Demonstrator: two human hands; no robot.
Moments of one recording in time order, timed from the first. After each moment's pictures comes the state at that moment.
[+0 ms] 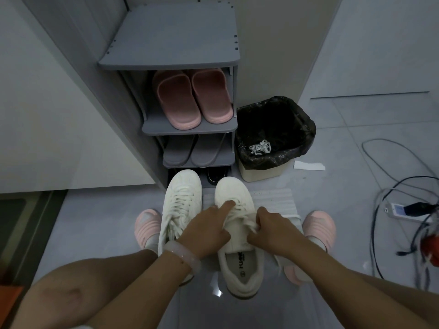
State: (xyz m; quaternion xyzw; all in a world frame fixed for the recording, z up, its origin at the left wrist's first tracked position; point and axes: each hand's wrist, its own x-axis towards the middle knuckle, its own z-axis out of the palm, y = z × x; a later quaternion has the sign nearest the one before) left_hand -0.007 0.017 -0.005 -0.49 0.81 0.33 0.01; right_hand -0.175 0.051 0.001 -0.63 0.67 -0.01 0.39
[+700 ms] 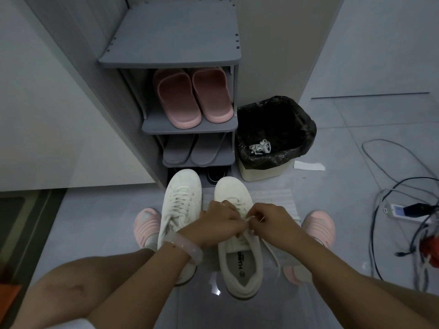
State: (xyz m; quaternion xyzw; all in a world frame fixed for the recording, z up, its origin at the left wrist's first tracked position) left_hand -0.031 0.008 0.026 -0.52 0.69 0.50 0.04; right_hand -0.174 0.045 0.017 -0.61 0.67 -0.11 0.41
